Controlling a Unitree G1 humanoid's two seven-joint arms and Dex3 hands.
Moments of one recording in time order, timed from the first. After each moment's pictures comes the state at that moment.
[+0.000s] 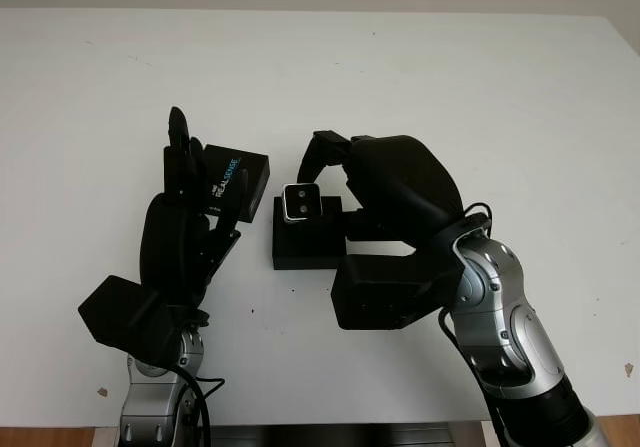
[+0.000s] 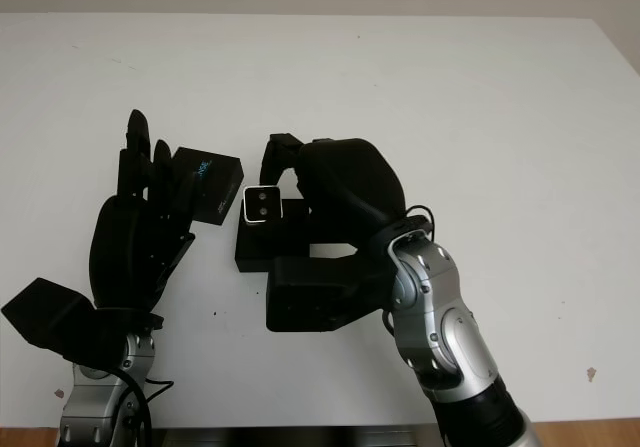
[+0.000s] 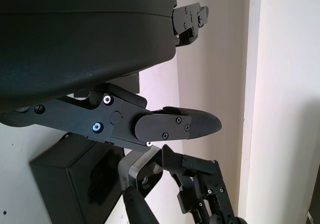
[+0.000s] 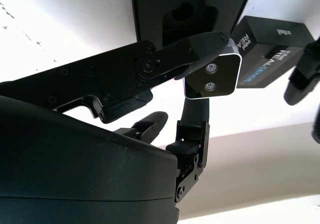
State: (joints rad) left arm 0.00 0.02 0.05 -0.24 -0.04 -0.09 -0.01; right arm -0.36 -0.27 0.31 -0.35 -0.90 0.18 0.33
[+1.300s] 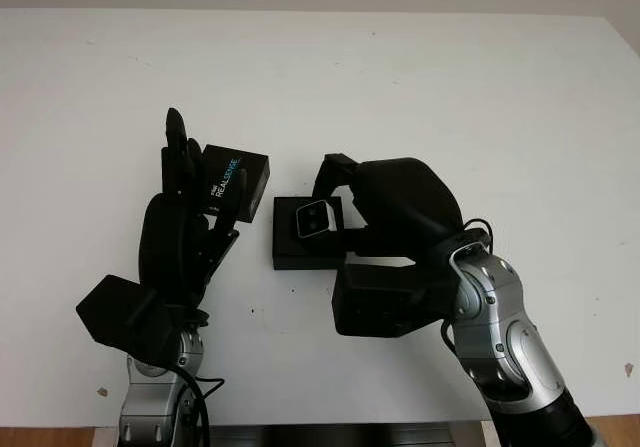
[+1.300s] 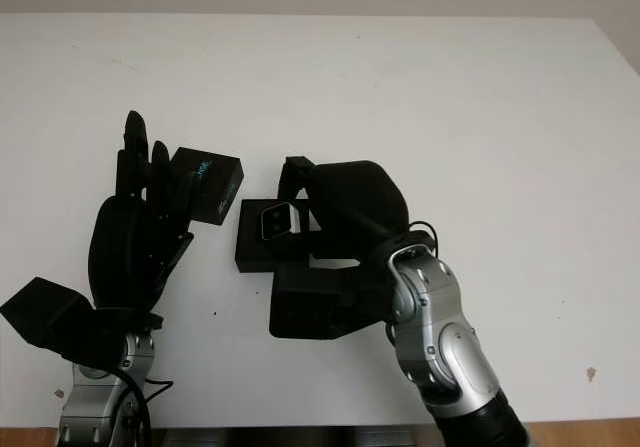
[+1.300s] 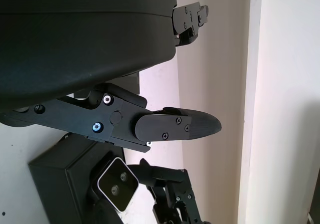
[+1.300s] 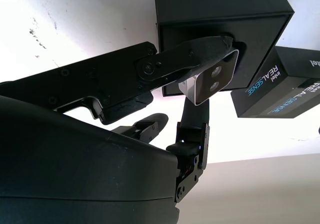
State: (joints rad) left arm 0.00 0.03 0.05 -0.25 -0.03 -0.09 0.00; right arm -0.31 -0.28 0.34 -0.36 -0.98 0.24 0.37
